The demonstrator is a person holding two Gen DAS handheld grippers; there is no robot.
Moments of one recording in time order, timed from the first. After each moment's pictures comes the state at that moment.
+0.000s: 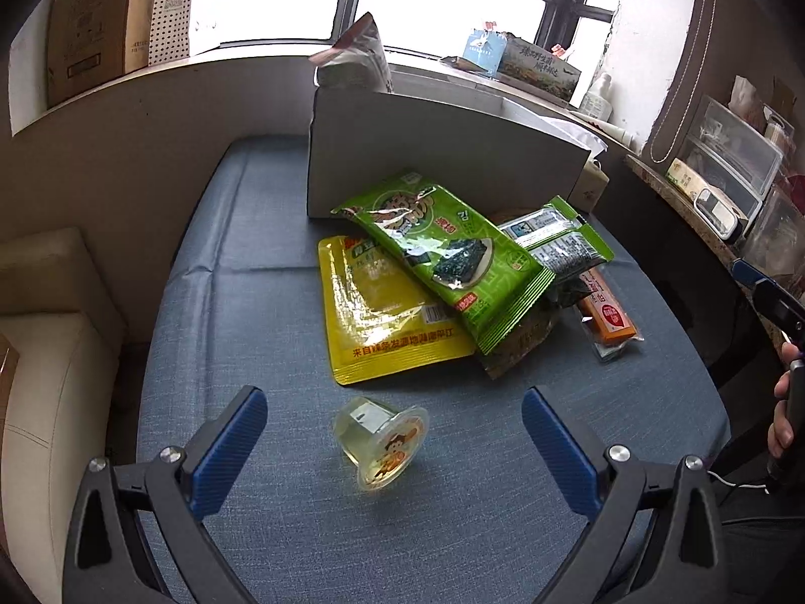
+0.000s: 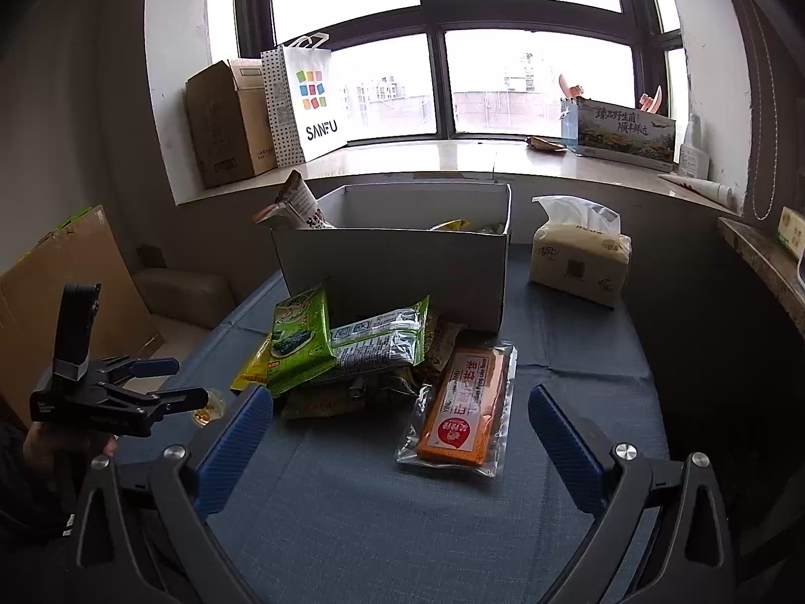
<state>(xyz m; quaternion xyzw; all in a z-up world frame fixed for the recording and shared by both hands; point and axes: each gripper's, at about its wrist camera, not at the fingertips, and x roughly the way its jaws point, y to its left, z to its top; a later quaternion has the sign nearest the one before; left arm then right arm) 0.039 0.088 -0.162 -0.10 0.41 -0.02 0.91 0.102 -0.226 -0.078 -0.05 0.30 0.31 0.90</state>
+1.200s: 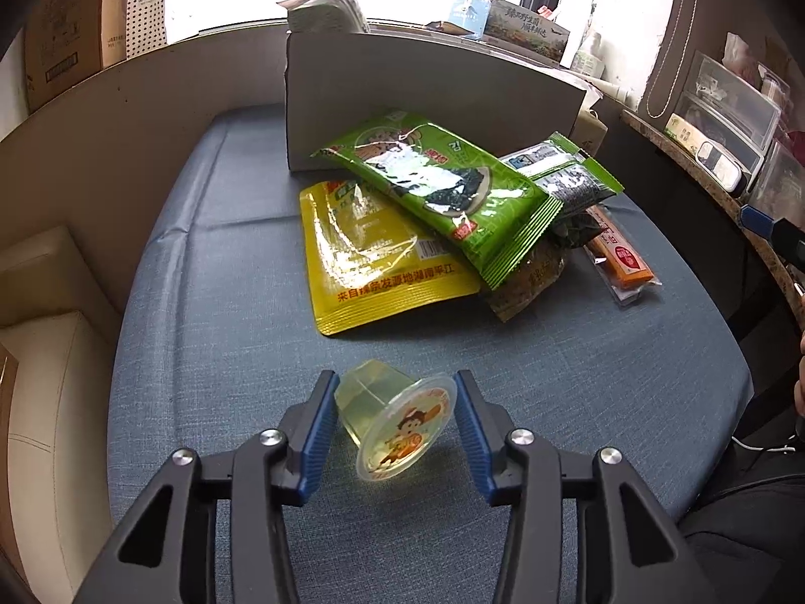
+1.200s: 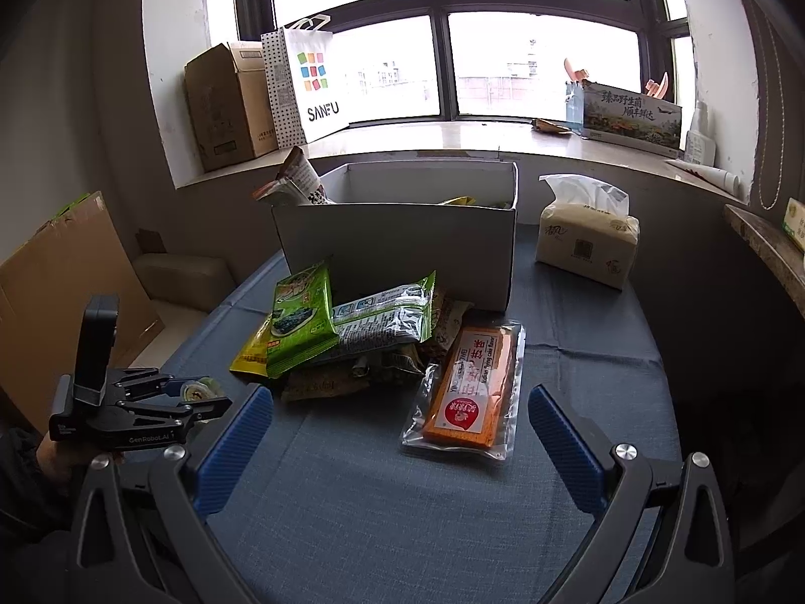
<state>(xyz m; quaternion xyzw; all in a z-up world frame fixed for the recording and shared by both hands) 0.038 0.074 -0.189 -0.07 0.43 -0.03 0.90 0.101 -0.218 -0.088 -0.05 0.32 0.31 0.89</state>
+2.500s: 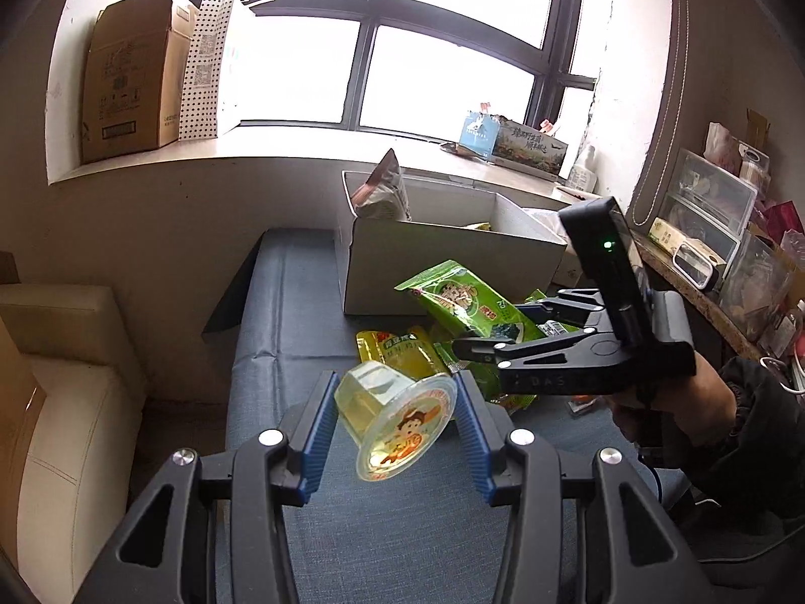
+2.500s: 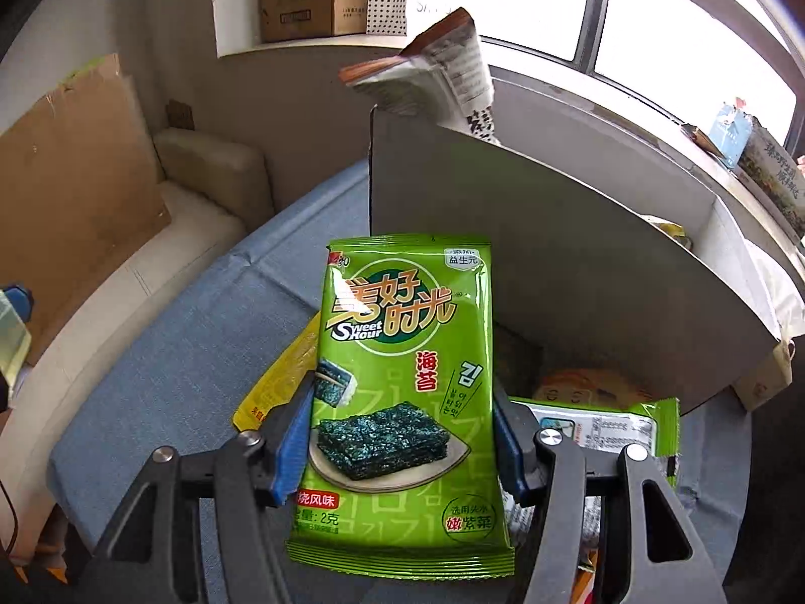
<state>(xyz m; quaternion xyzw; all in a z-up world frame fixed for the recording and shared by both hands) -0.012 0.116 -0.086 -0.10 0.30 -0.01 0.95 0.171 -0.040 -0.123 -0.19 0.38 0.37 0.82</state>
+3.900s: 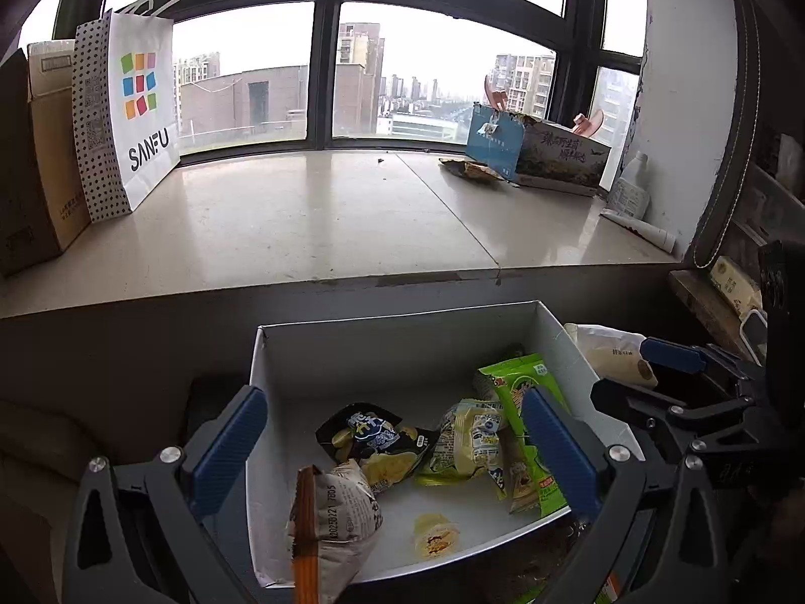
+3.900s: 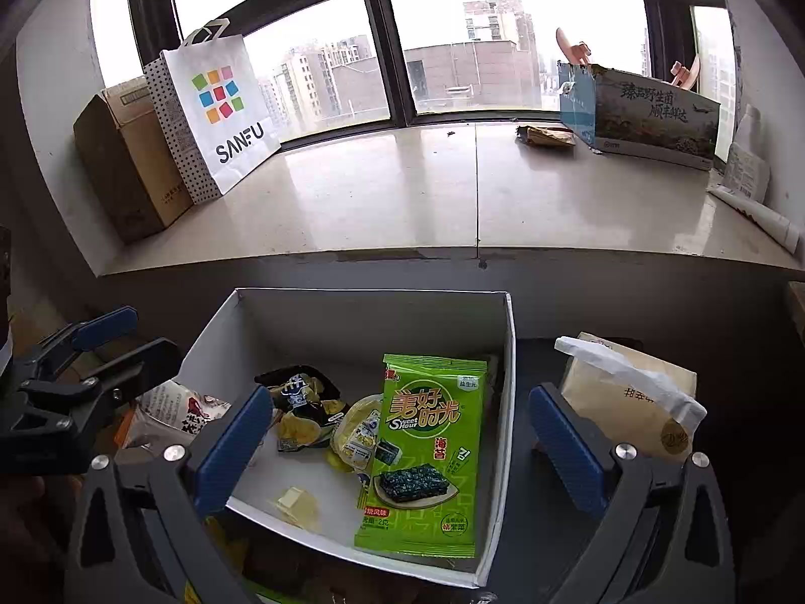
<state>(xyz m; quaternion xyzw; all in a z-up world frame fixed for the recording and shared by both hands) 0.299 0.100 -0.014 -0.06 0.34 0.00 0.94 0.370 -0.123 -0.024 -0.01 0.37 0.28 0.89</state>
